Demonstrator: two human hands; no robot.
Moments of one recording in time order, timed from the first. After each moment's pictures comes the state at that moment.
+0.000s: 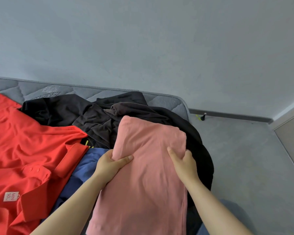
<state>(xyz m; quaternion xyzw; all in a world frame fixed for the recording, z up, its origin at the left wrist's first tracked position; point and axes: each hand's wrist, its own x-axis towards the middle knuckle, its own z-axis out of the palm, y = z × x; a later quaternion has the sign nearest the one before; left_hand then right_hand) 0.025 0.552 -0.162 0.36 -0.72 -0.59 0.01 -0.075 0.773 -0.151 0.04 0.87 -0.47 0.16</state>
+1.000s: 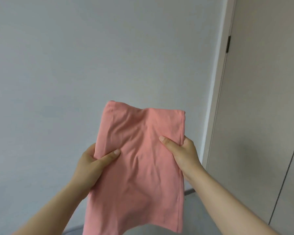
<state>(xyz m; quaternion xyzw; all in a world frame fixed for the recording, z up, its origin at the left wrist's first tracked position) -0.219 0.751 0.218 -0.04 -0.73 -0.67 0.14 -0.243 0.994 0.235 -0.09 0.67 -0.71 -0.19</state>
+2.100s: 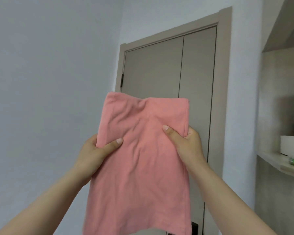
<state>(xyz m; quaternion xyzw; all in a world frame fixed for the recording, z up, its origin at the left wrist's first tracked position) -0.356 1.126 0.743 -0.35 -0.59 -0.73 0.07 -0.214 1.317 0.783 -0.03 0.68 -0.48 -0.55</state>
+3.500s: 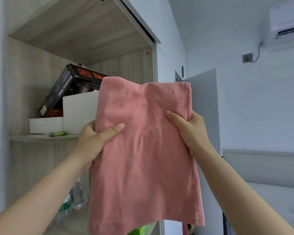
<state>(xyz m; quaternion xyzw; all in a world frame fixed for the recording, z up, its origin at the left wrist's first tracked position) -0.071 1.245 0.772 -0.70 -0.07 -0.51 -0.49 0.105 1.077 0.779 0.48 0.43 0.06 -0.76</state>
